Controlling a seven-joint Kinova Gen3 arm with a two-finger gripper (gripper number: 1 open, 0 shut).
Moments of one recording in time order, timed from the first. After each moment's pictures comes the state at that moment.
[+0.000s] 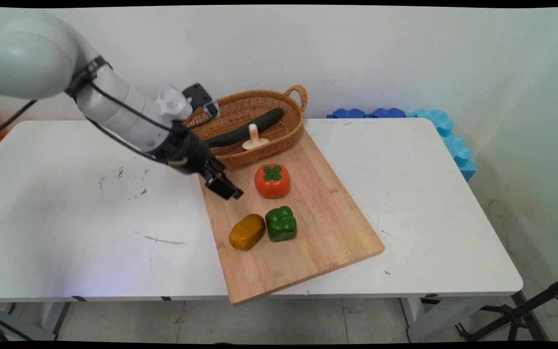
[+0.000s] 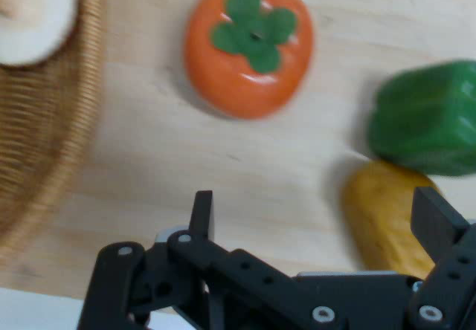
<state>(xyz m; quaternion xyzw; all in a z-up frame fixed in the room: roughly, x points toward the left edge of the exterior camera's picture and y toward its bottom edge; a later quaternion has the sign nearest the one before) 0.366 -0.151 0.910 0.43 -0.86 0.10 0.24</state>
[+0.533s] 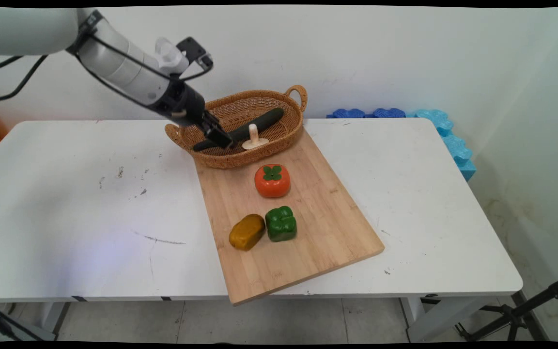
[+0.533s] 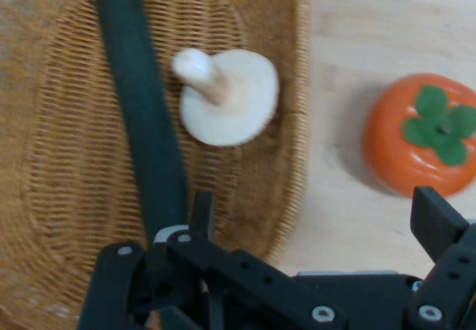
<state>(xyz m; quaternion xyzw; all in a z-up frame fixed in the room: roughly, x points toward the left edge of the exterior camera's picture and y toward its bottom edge) 0.405 -0.216 0.940 0.45 -0.85 0.17 0.23</state>
